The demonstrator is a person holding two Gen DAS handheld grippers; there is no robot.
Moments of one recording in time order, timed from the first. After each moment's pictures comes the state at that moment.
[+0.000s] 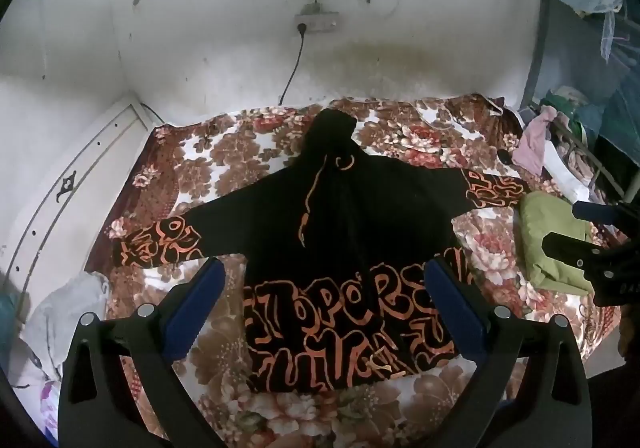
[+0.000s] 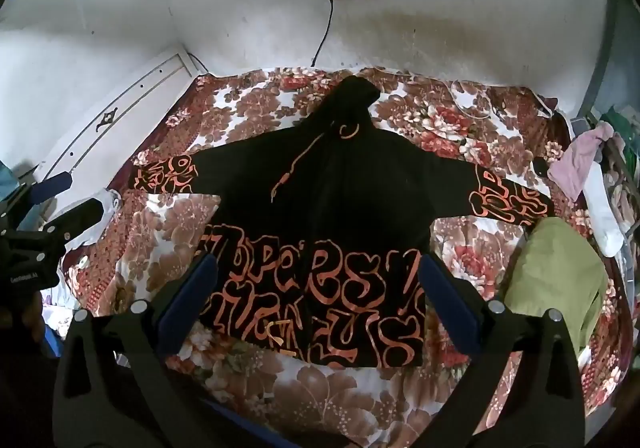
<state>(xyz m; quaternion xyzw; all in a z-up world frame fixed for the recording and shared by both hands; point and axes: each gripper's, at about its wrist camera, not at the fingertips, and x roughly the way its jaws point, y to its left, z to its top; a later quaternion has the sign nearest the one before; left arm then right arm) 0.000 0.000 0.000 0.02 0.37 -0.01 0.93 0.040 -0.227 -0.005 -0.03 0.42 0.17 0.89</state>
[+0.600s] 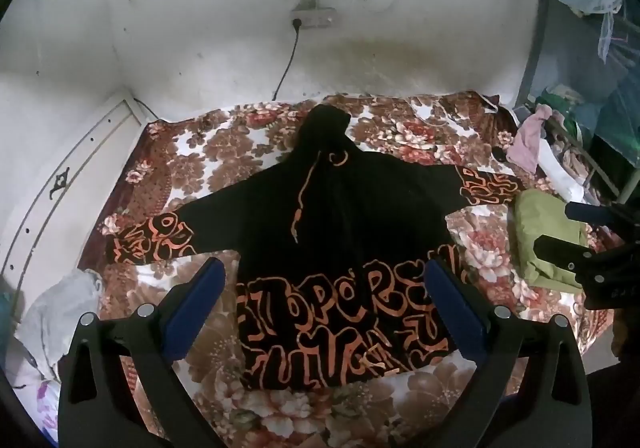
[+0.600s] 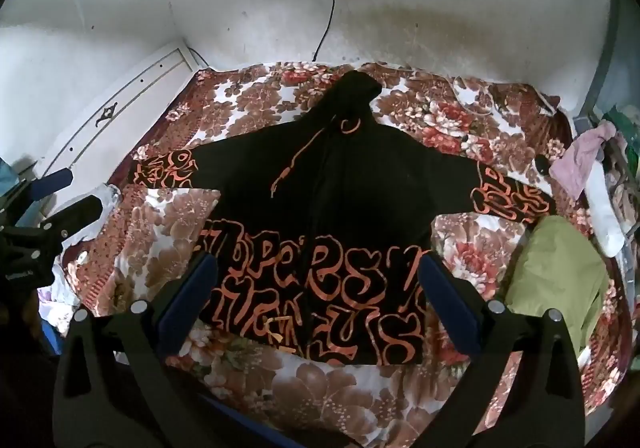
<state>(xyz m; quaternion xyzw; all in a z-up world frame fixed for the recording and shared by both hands) -0.007 0.002 -0.007 0.01 0.37 -0.02 0.93 0.042 -0.227 -0.009 -0.04 0.43 0.17 0.89</state>
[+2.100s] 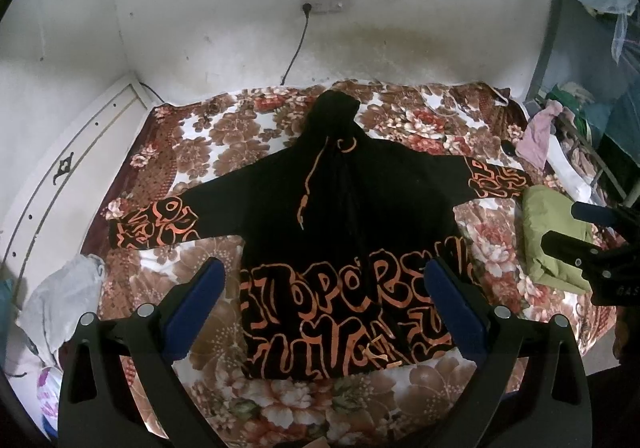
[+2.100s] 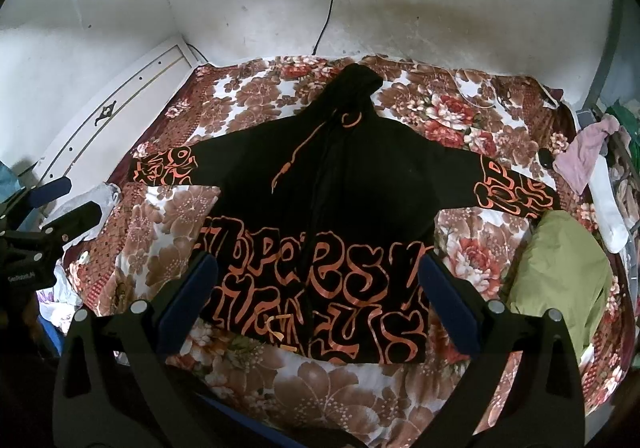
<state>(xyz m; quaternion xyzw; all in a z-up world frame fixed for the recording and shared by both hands) 0.003 0.006 -0.016 0.01 0.40 0.00 0.92 0.049 -0.224 -0.018 -0.04 0.44 0.17 0.88</state>
